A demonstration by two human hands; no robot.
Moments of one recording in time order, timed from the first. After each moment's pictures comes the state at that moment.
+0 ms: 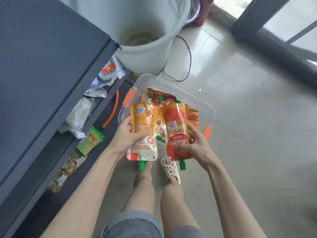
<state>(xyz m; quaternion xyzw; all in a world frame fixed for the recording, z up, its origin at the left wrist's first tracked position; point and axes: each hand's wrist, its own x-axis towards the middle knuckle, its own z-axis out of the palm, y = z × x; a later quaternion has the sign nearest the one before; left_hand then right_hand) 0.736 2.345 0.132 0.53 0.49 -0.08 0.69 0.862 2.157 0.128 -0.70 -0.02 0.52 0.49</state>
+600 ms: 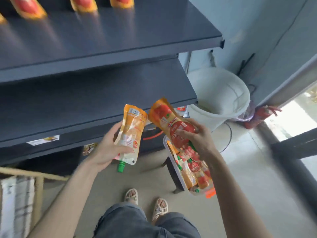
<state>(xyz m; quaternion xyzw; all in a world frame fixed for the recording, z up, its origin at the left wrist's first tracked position) 0.528 2.241 0.357 0.45 0.56 0.27 0.64 0.792 2.217 0.344 -0.62 -0.41 0.51 0.43</state>
